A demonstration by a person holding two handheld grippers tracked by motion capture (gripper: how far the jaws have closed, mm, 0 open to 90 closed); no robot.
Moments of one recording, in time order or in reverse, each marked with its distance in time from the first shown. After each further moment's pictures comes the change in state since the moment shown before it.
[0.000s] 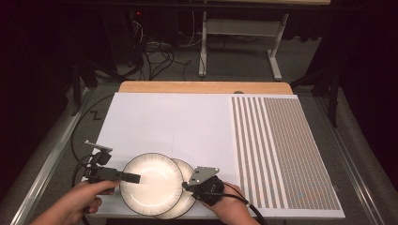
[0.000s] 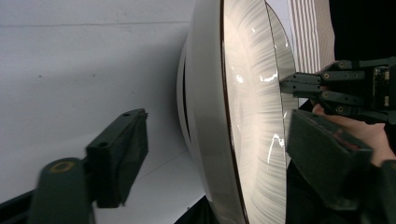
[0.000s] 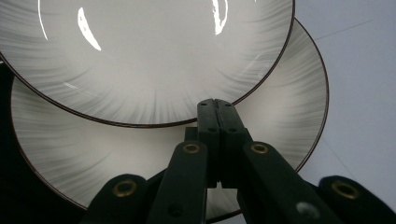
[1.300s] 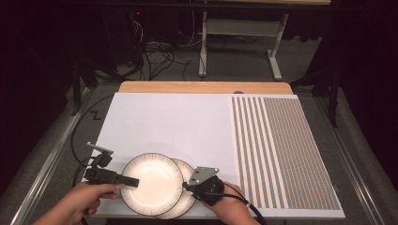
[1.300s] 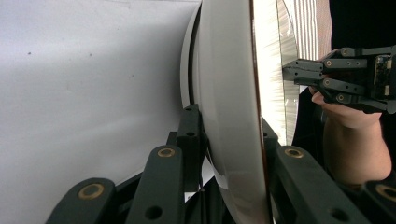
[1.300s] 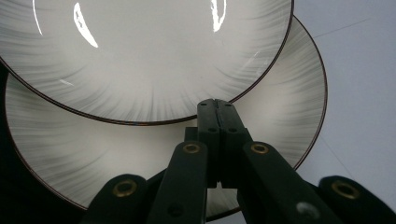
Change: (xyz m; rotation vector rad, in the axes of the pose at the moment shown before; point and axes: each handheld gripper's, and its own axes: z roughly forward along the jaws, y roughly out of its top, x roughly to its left) left arm 0.008 -0.002 0.003 0.048 -0.030 -0.014; right arm 0.000 0.000 0.001 0.004 -0.007 -0.007
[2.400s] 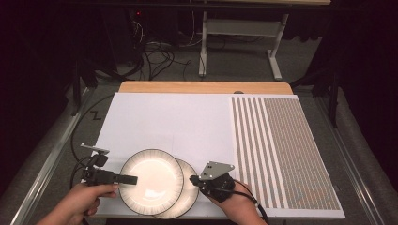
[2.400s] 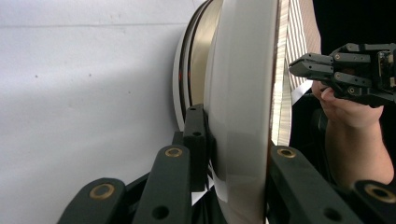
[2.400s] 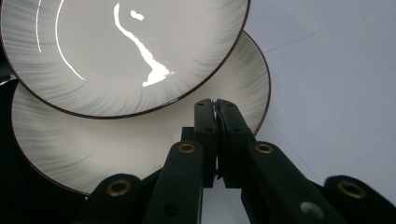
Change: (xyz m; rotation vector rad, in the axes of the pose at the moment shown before) left arm -0.003 -0.005 -0.008 -0.089 -0.012 0.047; right arm -0.014 -0.006 -0.025 -0.082 -0.037 0.062
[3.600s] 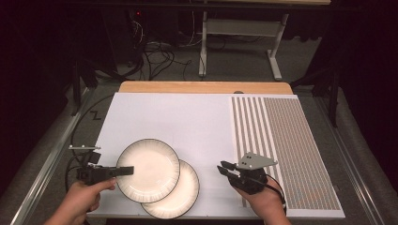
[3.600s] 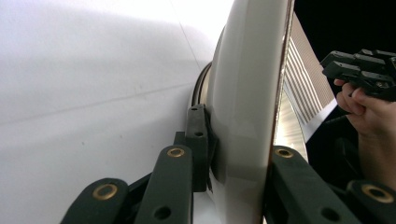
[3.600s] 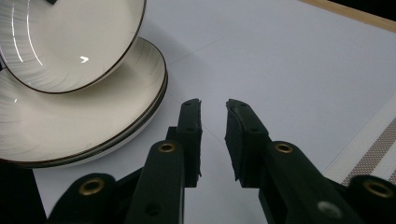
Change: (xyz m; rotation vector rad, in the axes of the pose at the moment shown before) left arm -0.003 -0.003 -0.011 -0.223 0.061 0.164; right arm -0.045 -0.030 -0.060 -0.119 -0.135 0.149
